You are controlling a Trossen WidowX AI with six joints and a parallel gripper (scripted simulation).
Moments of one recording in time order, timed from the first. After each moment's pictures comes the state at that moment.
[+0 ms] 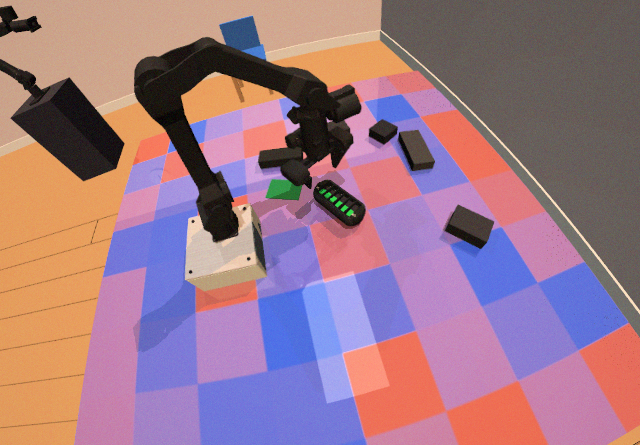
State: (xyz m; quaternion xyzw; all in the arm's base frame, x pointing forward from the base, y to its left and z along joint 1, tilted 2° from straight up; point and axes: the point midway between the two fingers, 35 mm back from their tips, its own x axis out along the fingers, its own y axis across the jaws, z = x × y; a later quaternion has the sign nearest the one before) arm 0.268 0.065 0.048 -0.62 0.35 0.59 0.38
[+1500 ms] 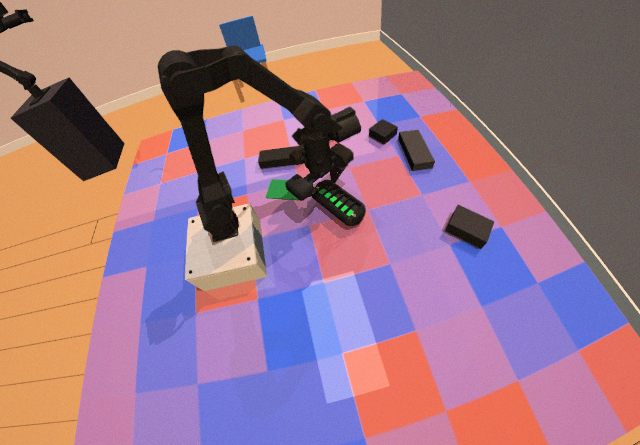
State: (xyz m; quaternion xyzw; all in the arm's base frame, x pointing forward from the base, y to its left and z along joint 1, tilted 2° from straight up) arm 0.270 0.066 -0.008 -0.62 0.35 0.59 0.38
